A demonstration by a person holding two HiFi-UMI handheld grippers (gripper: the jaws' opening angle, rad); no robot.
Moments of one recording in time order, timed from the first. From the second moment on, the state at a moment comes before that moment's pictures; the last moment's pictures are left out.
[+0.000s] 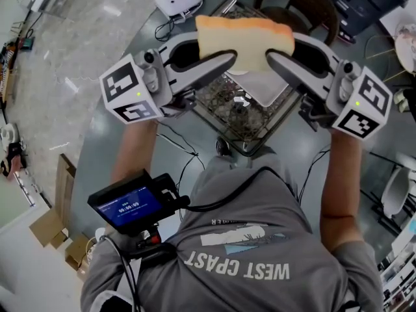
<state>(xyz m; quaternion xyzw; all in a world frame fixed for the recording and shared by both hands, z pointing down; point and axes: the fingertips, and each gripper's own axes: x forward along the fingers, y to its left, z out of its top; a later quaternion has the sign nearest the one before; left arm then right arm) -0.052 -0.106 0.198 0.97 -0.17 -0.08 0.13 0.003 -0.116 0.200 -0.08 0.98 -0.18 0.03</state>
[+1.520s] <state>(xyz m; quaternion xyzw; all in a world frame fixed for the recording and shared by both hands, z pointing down) -0.061 -0.169 0.471 0.85 -0.25 -0.09 0.45 0.000 -0.186 0.460 -0.06 0.87 -0.48 -0.05</state>
